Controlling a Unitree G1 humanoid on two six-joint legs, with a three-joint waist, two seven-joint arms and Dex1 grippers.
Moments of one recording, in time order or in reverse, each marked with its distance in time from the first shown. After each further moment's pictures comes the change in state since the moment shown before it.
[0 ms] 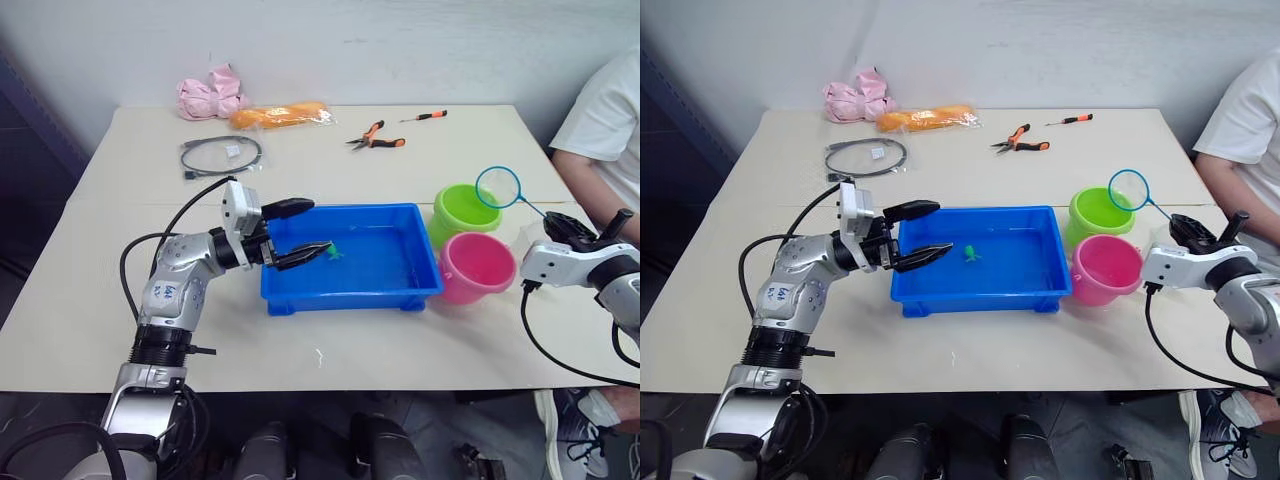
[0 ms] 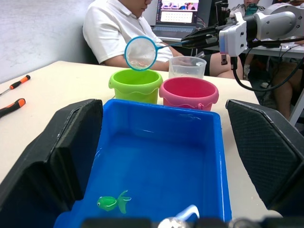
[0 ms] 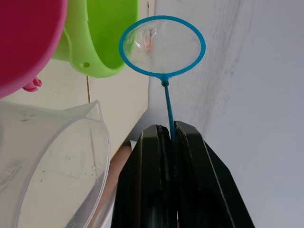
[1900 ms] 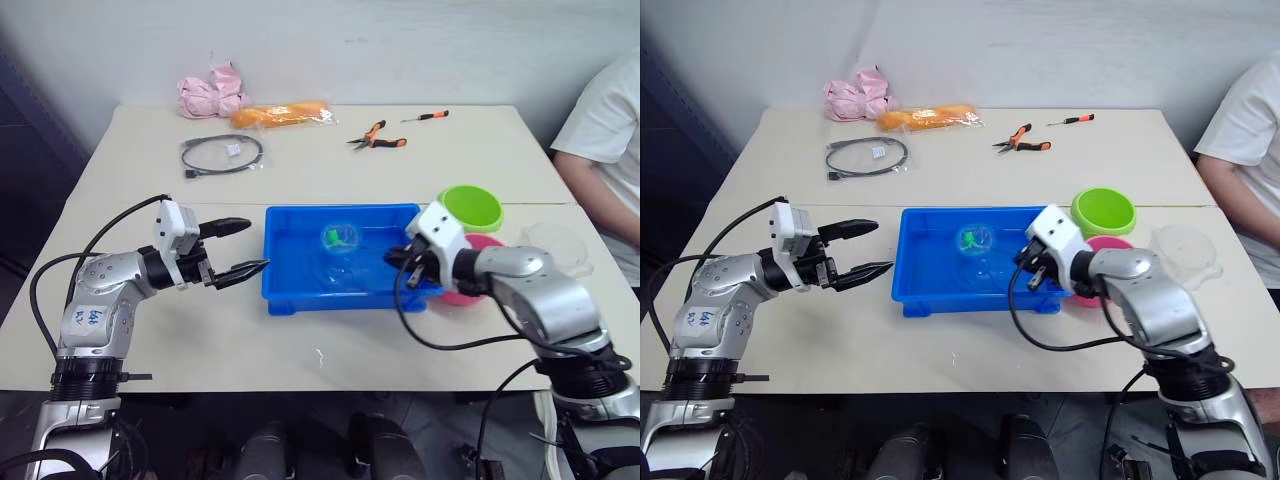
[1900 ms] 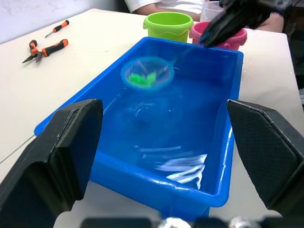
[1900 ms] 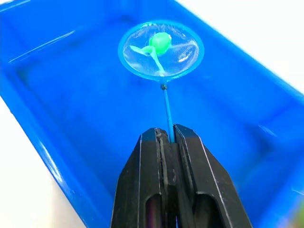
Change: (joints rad) left arm 0.186 0.239 0.108 -0.144 -0.031 0.085 -0.016; right arm -0.300 0.318 0.110 -0.456 0.869 1.077 0.636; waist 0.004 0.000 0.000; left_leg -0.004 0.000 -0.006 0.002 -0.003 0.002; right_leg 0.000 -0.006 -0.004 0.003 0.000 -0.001
